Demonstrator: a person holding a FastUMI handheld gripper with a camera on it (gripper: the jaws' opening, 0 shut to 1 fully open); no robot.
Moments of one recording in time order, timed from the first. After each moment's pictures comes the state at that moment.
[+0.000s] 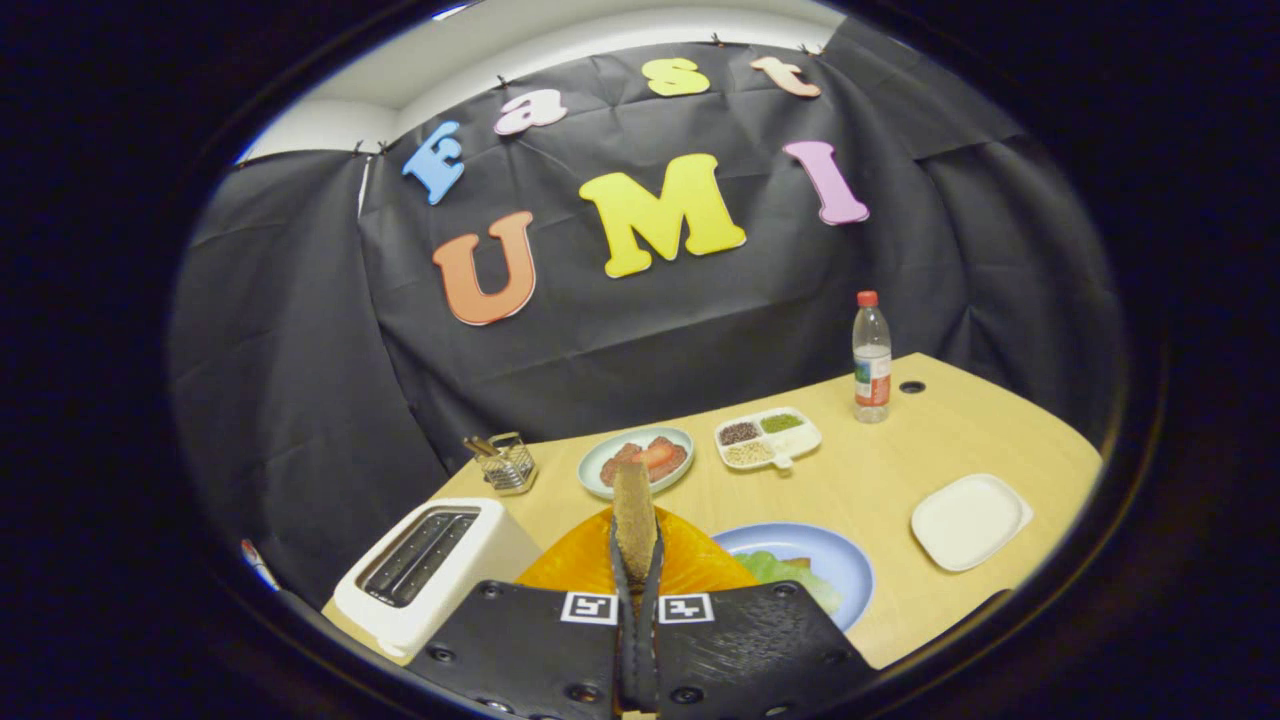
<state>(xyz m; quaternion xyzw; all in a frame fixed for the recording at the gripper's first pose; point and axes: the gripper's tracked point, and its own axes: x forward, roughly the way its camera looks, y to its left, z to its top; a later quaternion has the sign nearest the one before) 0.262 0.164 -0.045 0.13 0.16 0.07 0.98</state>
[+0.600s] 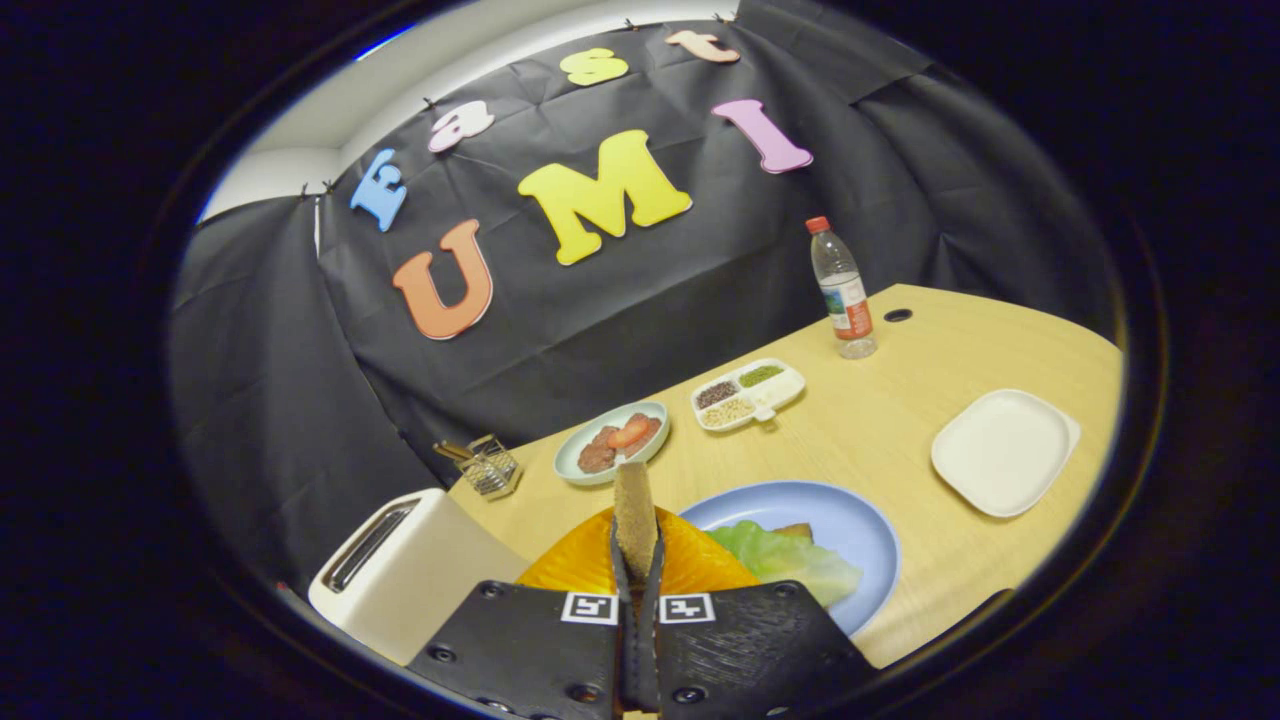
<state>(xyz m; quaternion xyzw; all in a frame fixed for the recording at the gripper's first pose) 0.278 0.132 -0.103 0.21 0.18 0.06 0.96</state>
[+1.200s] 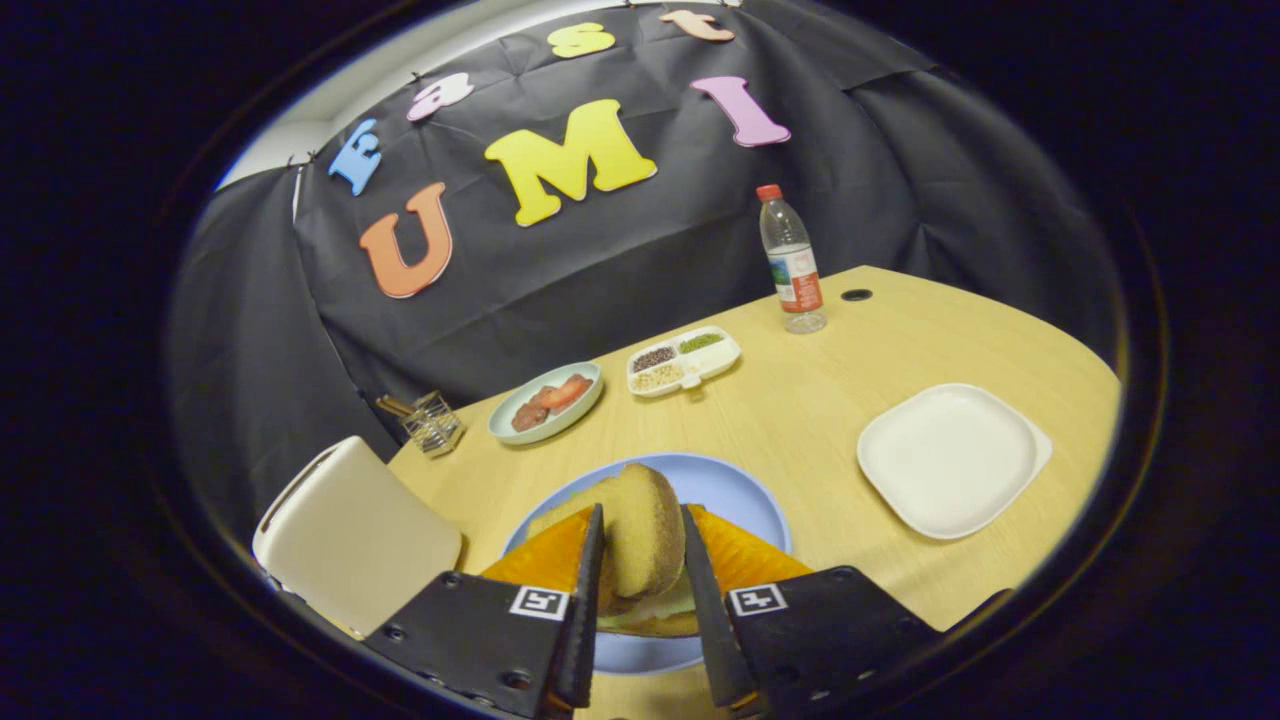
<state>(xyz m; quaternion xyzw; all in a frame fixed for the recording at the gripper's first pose) 0.269 0.071 -0.148 0.17 0.24 0.03 0.95</state>
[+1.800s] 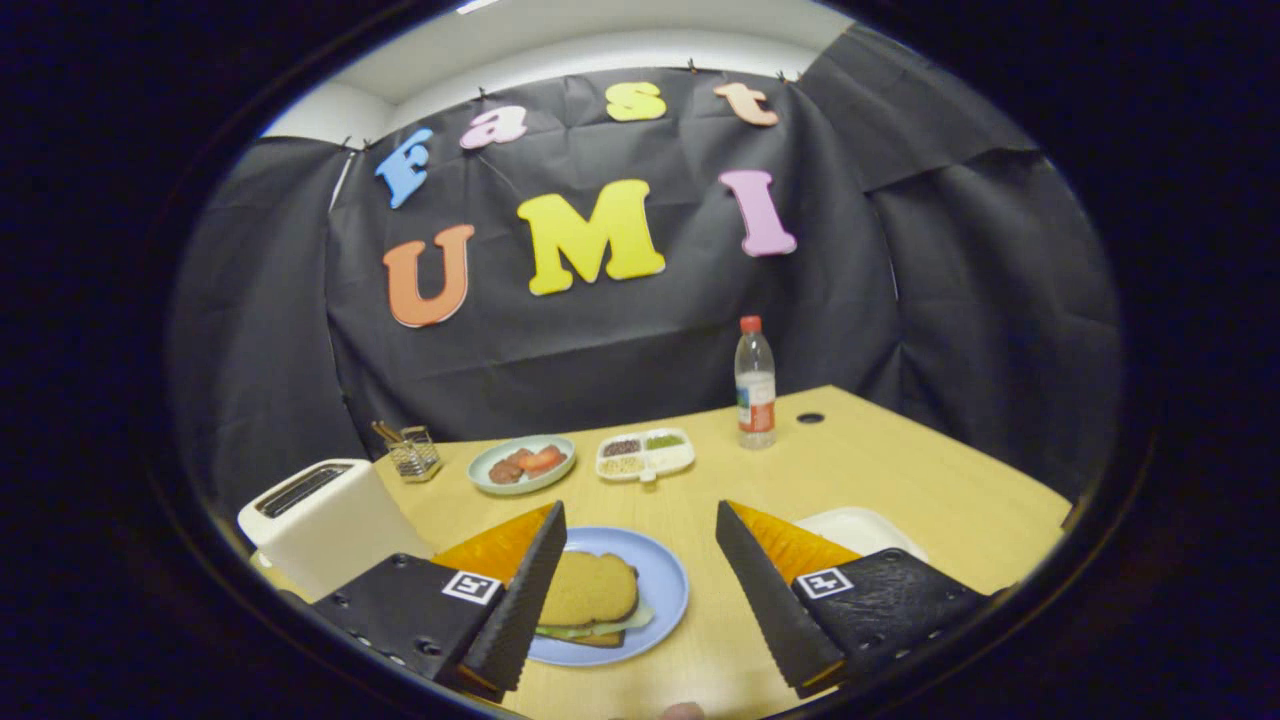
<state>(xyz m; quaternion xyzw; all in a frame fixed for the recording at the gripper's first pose) 0.226 0.020 -0.034 0.05 0.09 -0.01 0.99</state>
